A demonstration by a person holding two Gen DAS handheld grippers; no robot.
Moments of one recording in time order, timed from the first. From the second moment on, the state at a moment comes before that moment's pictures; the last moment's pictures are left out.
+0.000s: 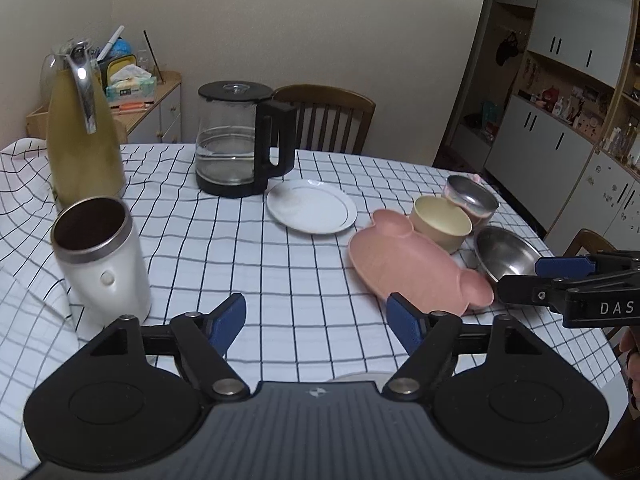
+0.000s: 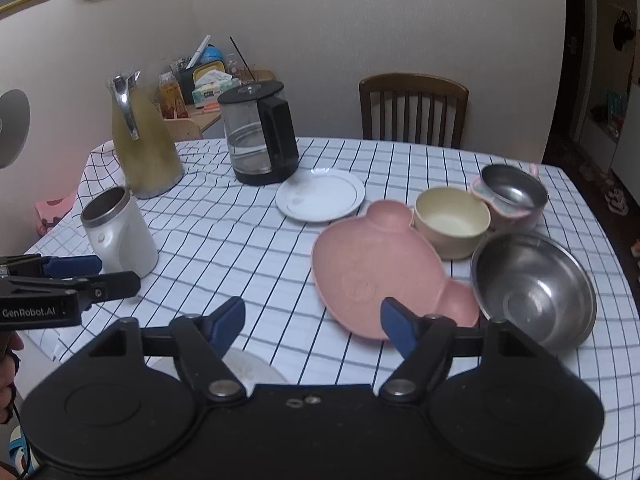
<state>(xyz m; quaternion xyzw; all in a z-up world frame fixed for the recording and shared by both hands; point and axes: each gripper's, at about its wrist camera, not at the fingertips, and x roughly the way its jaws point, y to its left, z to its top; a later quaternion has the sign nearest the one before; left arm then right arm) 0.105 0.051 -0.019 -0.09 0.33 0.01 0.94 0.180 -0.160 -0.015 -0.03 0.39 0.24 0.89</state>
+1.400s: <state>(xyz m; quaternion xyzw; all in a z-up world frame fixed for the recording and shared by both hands) 0.374 0.101 -0.109 -0.12 0.42 0.14 0.89 0.478 -0.090 -0.115 -0.12 0.44 0.26 0.85</state>
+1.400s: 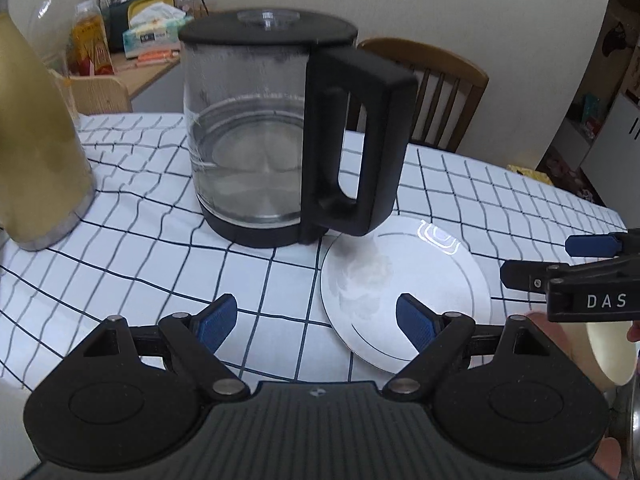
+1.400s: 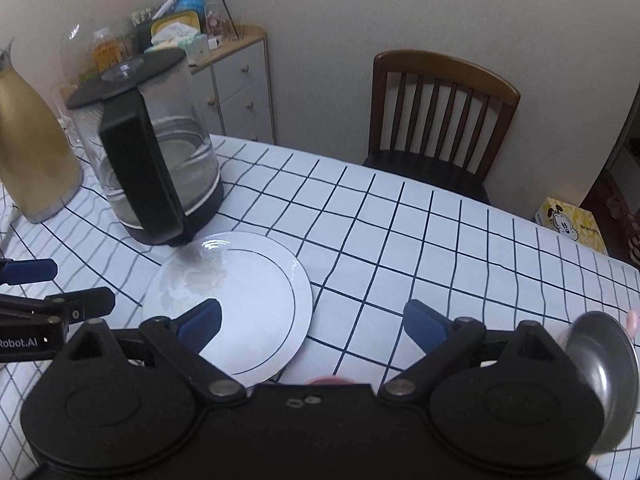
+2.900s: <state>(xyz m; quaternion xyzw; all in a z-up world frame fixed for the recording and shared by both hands) 0.415 0.124 -0.148 -0.19 0.46 0.10 0.86 0.527 -0.081 -0.172 -0.04 0.52 0.29 0.80</state>
